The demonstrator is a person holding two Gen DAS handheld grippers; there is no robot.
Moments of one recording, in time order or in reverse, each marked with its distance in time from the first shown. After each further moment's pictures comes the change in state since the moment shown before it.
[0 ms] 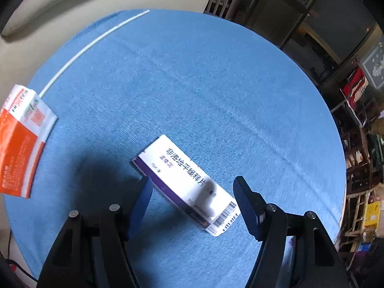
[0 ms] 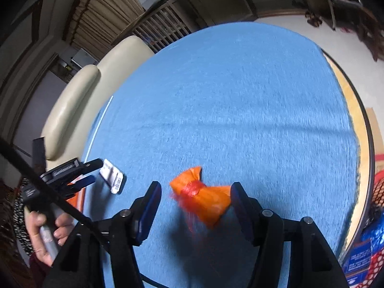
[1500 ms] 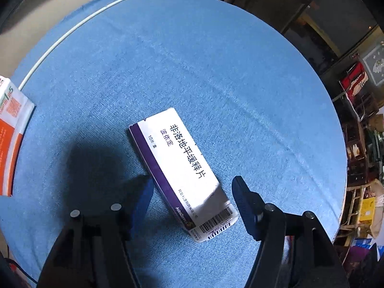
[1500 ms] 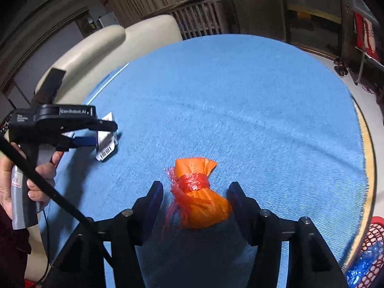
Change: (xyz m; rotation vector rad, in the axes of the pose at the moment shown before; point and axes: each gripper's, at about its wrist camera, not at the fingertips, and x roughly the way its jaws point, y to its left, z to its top) left arm 0.025 0.000 -0.004 0.012 0.072 -0.015; right arm 0.038 0.054 -0.024 -0.366 -0.004 -0.107
